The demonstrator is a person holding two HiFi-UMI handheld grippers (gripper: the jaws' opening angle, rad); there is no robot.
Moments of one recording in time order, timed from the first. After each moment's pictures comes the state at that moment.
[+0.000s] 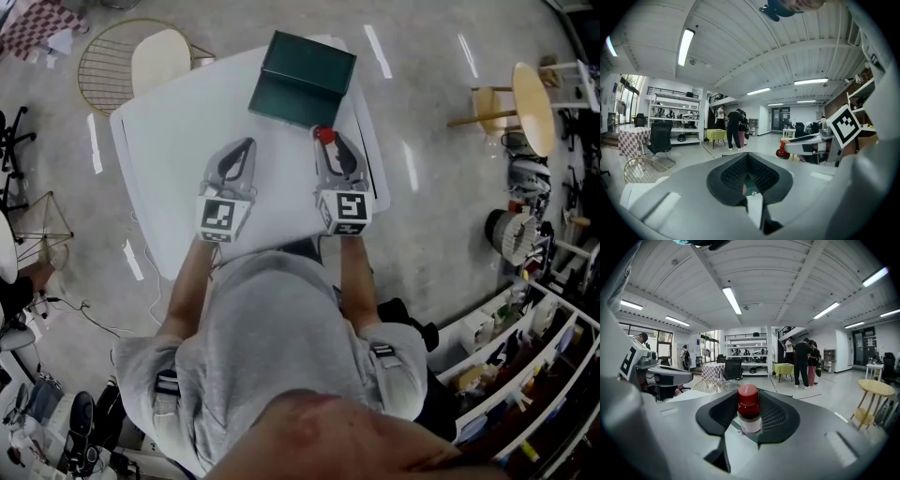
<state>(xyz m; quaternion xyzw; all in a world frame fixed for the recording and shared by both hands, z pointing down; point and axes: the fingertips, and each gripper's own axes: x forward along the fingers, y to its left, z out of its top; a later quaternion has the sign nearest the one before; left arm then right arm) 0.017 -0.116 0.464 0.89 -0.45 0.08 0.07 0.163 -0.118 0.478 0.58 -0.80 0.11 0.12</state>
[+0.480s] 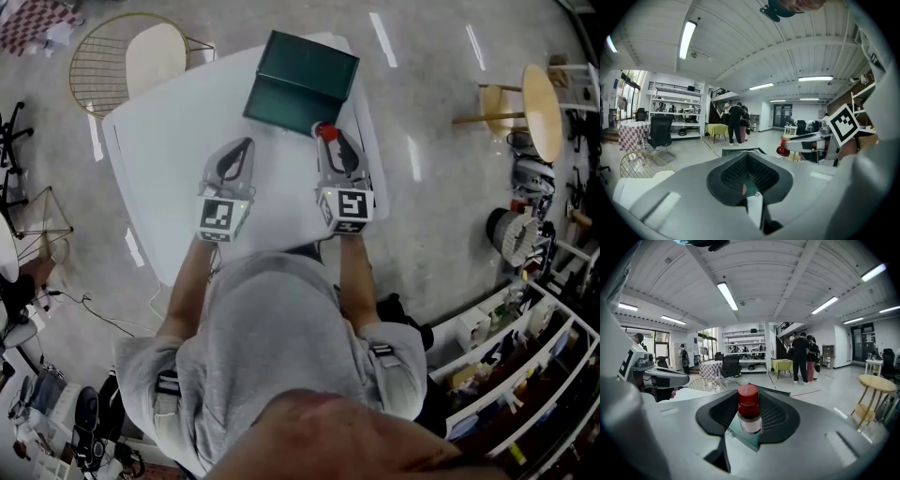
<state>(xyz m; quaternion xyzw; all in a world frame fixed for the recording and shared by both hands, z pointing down) 0.029 -0.161 0.497 0.88 -0.46 0.10 0.10 0.183 -0.168 0.508 0.58 -0.80 0.13 0.13</state>
